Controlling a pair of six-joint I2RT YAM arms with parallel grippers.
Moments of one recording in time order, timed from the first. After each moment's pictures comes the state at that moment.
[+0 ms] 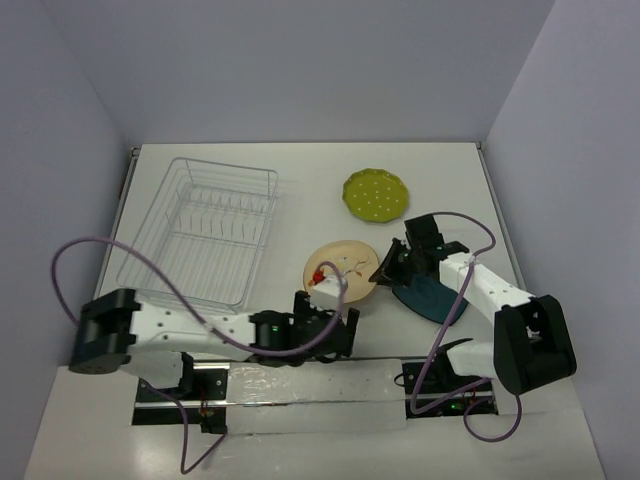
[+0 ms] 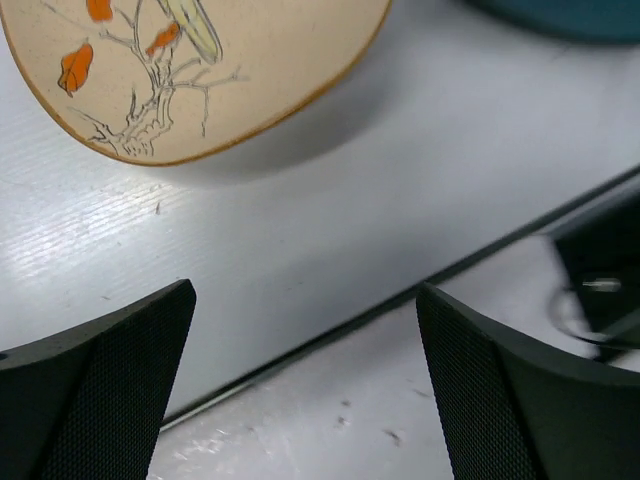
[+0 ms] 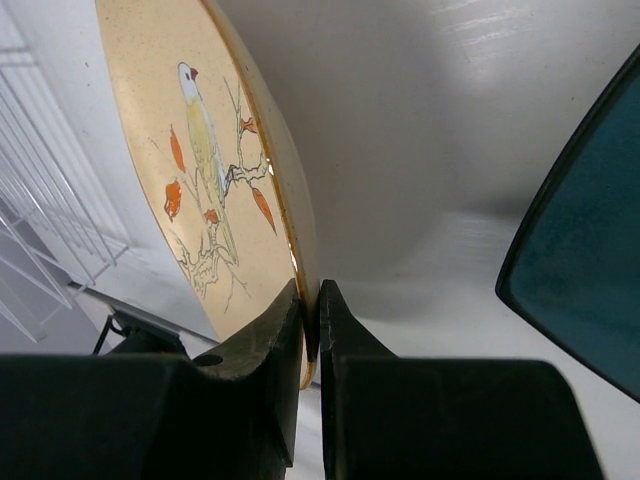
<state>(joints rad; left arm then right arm) -1.54 1.49 0.95 -0.38 -0.67 -0.90 0.27 1.26 0.67 -0.44 -0.35 0.80</state>
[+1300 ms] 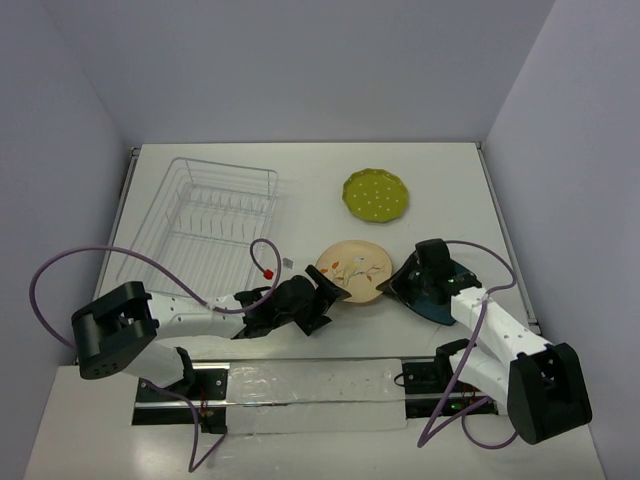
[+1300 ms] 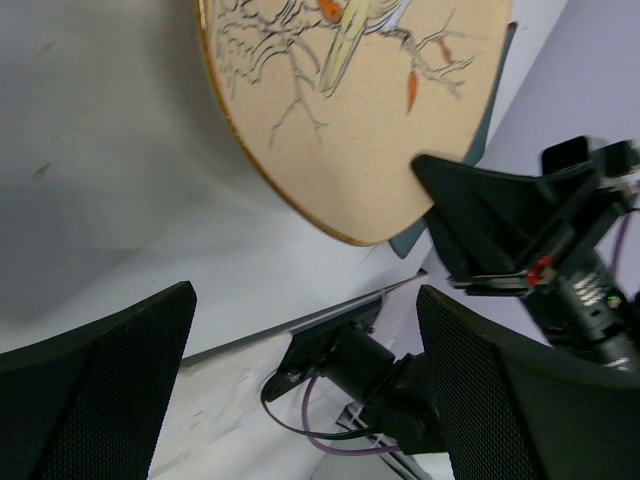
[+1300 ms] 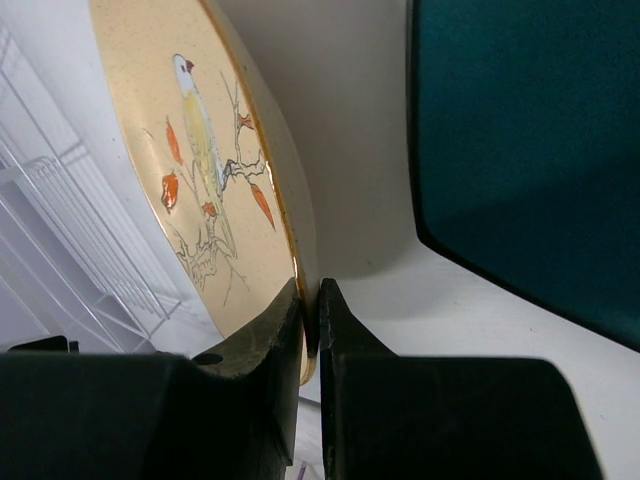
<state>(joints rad) -1.18 1.44 0.62 0.12 -0.23 -1.73 0.27 1.00 0.44 -0.35 -0.24 1.09</state>
